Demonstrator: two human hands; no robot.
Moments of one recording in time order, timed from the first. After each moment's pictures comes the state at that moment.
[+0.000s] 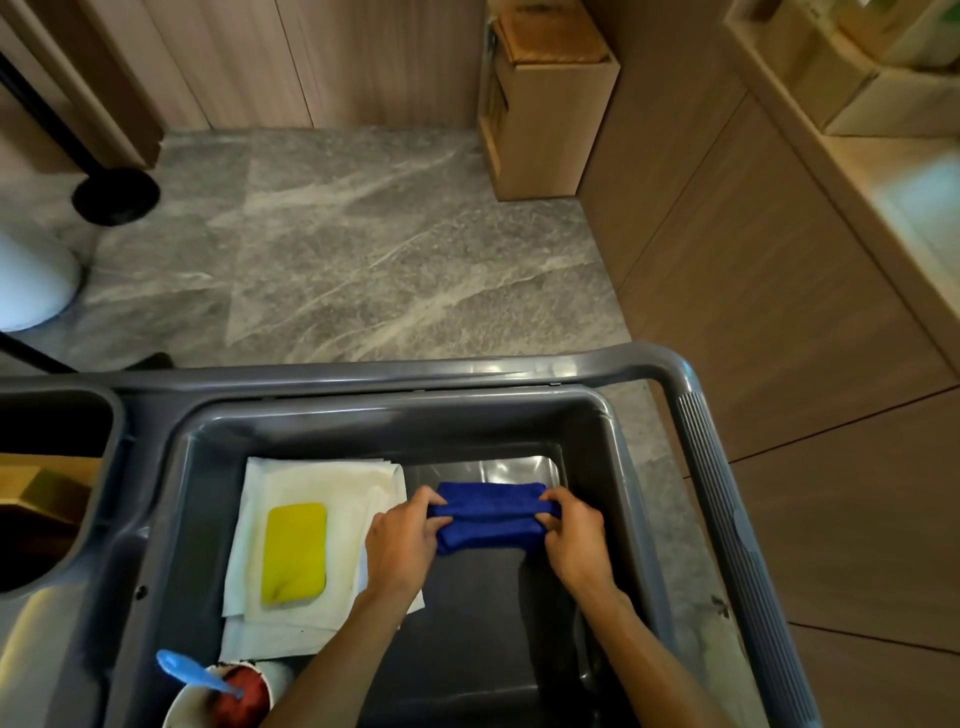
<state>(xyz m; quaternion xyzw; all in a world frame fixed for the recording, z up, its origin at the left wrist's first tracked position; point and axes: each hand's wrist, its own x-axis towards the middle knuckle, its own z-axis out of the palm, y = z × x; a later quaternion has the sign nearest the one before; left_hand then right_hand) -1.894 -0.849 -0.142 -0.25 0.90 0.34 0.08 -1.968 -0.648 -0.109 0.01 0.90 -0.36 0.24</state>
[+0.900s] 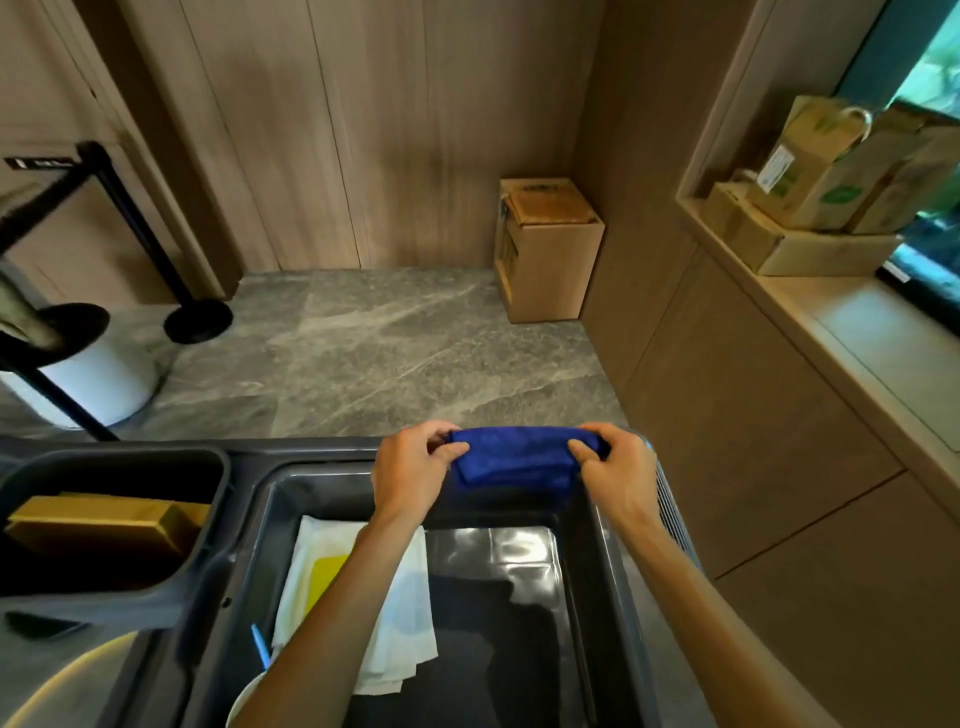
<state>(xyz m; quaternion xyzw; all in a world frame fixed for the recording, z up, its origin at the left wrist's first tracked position) -1.943 -0.875 0.070 -0.23 0.85 0.45 -0.14 -2.023 -0.647 0.083 -0.09 0.87 -0.48 0.01</state>
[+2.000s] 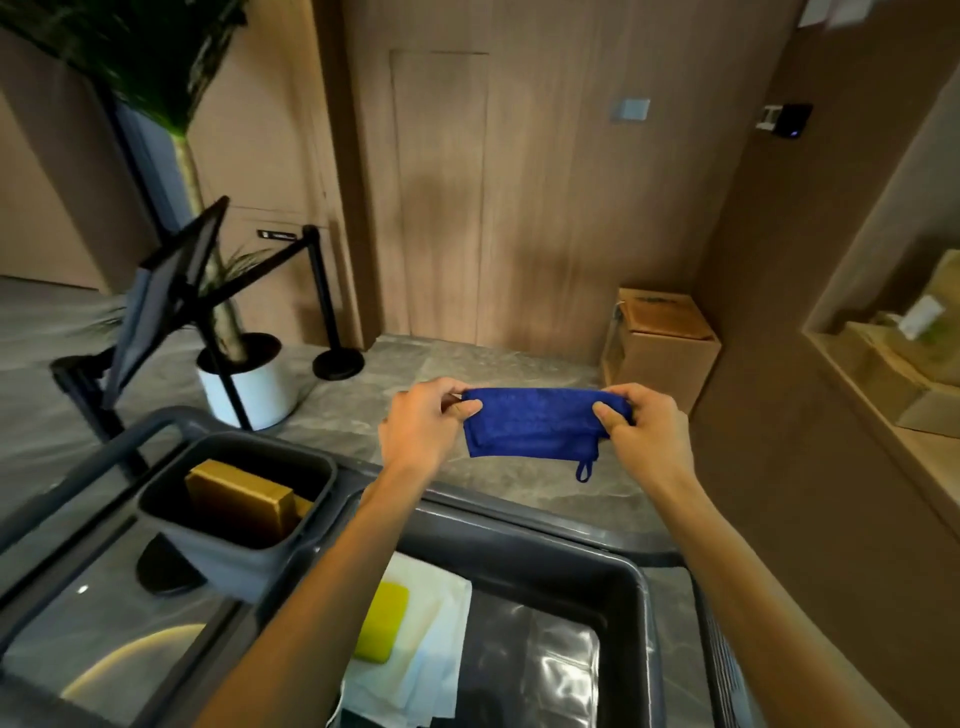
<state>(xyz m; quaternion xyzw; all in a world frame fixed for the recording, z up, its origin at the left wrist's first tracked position) -1.906 -0.895 0.217 -0.33 0.82 0.37 -0.29 -2.049 -0.700 0.222 -0.28 0.82 -0.50 -0.01</state>
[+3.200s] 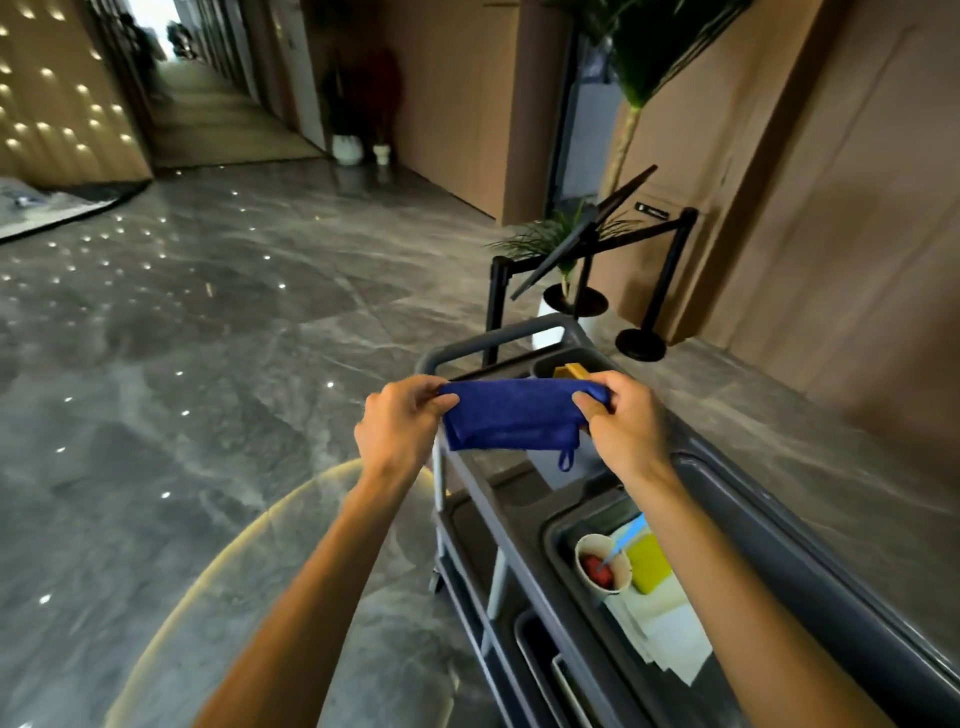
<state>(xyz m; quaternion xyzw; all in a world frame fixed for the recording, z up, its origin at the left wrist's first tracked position) -1.462 -0.898 0.185 -0.65 0.58 0.22 -0.44 -1.700 -0.887 0.190 -0.58 0.64 -0.46 0.20</state>
